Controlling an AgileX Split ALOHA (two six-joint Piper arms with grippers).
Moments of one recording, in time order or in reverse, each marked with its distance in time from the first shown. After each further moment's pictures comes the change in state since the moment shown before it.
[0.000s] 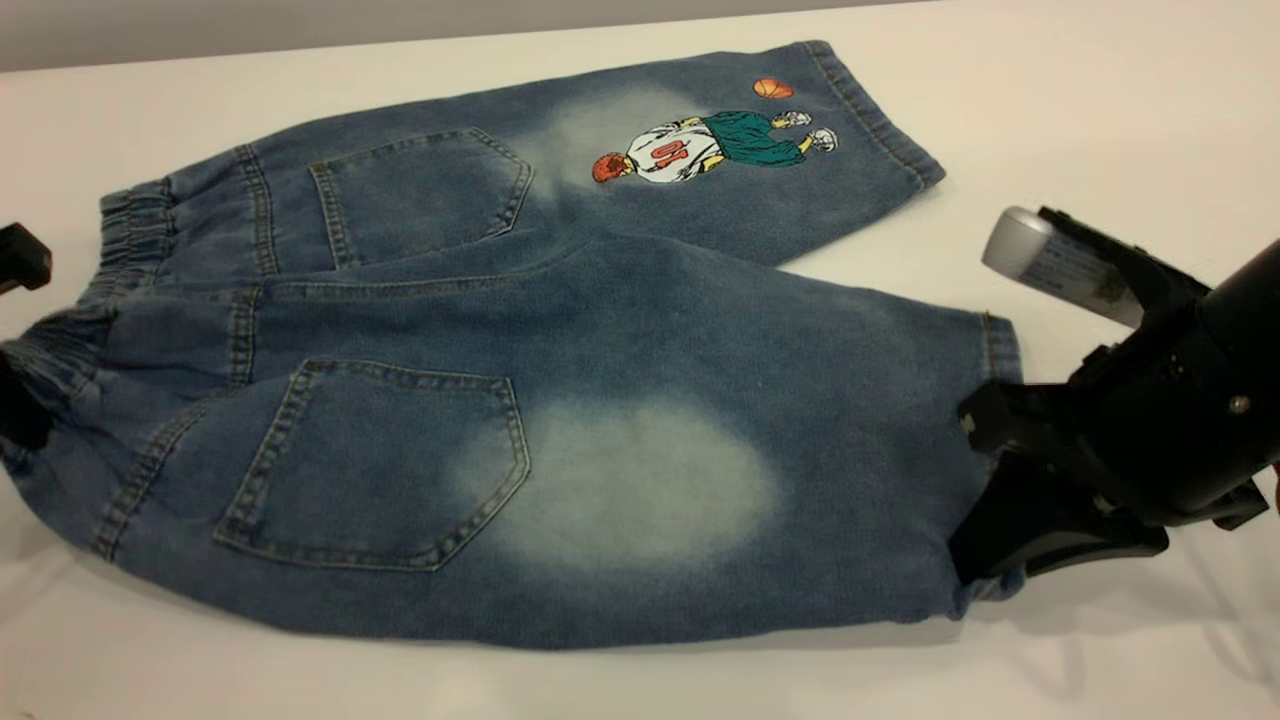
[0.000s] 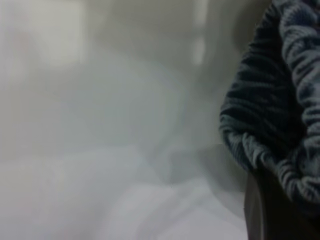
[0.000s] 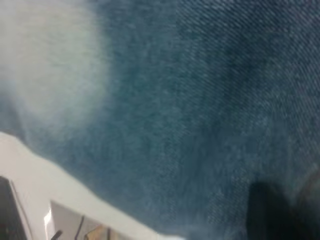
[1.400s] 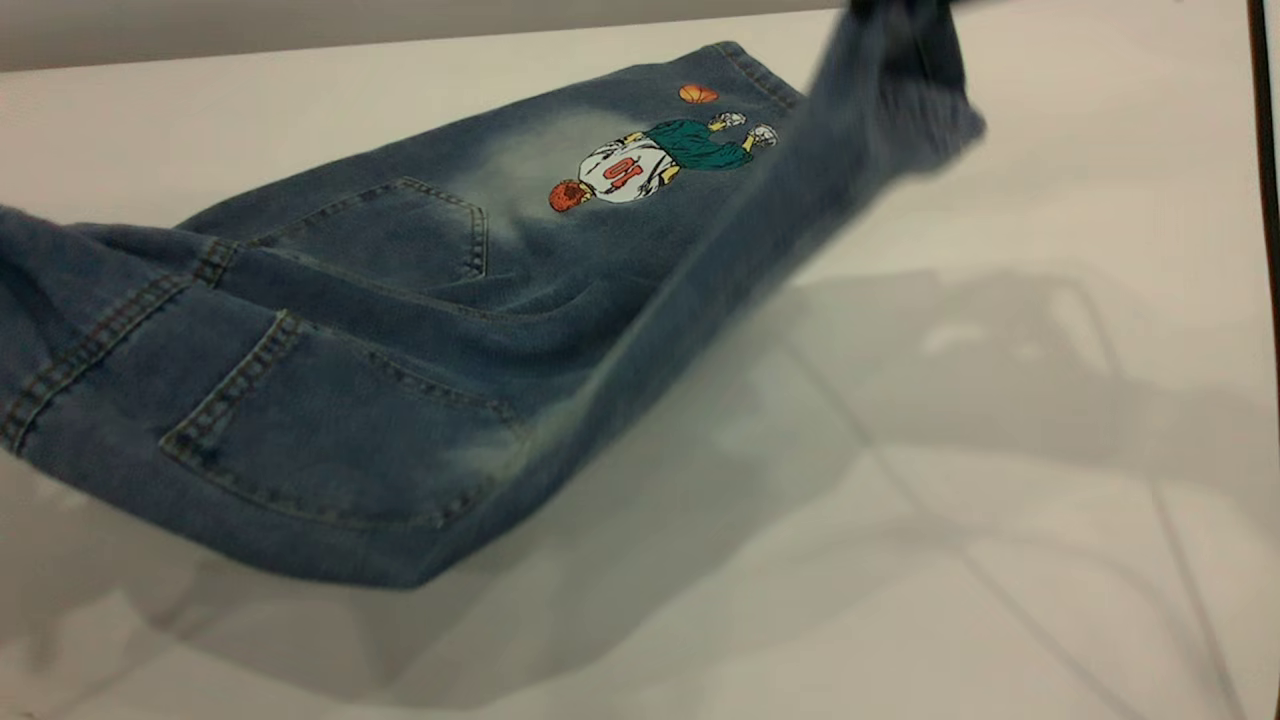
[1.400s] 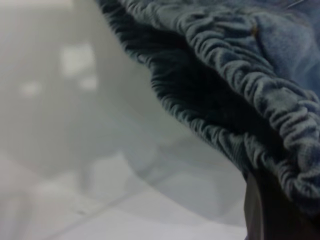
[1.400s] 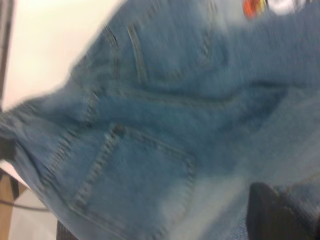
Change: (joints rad) left arm 0.000 -0.491 0.064 -0.135 0.236 -0.004; right arm 0.000 -0.410 -0.419 -0.448 0.176 0.668
